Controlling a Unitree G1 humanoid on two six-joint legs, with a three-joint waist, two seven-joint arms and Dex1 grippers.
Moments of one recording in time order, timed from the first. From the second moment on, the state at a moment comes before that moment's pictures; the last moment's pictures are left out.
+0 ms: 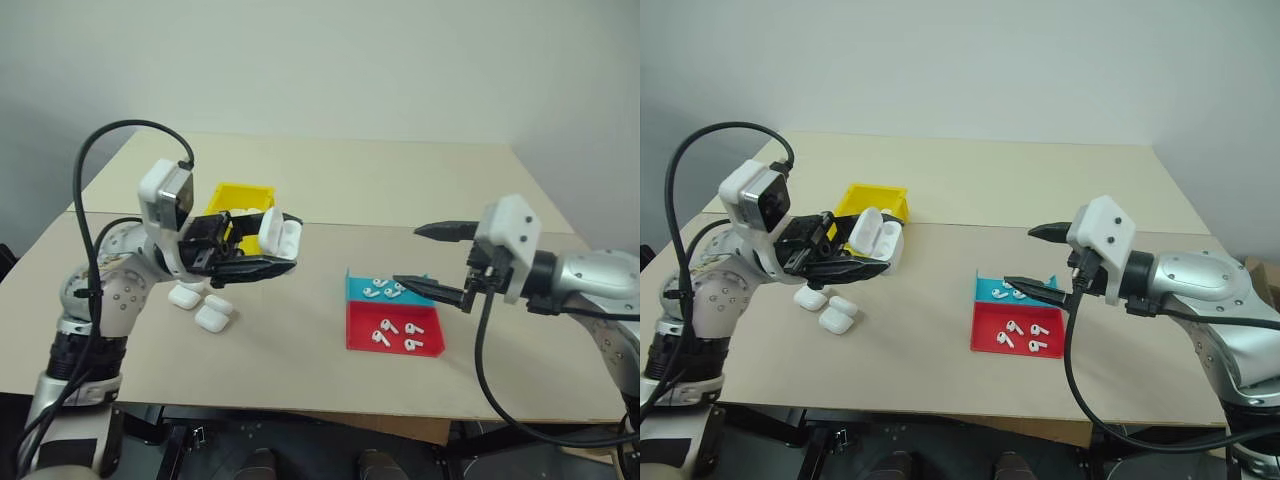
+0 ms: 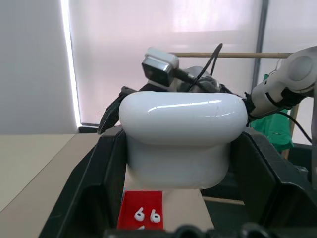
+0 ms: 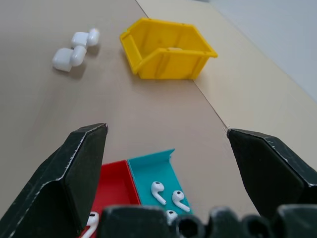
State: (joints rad) left arm -0.66 0.67 0.05 -0.06 -0.97 0.48 -1.36; right arm -0.44 -0.93 -0.10 -0.50 0.59 0.63 0.85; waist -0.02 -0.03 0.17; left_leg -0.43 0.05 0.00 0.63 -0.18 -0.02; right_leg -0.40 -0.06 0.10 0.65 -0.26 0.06
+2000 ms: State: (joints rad) left arm -0.77 0.83 -0.54 -0.01 0.20 0.11 -1.58; right arm -0.41 -0.94 -0.01 -0.62 0.60 0.82 0.80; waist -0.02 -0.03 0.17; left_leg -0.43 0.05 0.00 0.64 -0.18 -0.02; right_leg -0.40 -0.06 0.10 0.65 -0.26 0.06
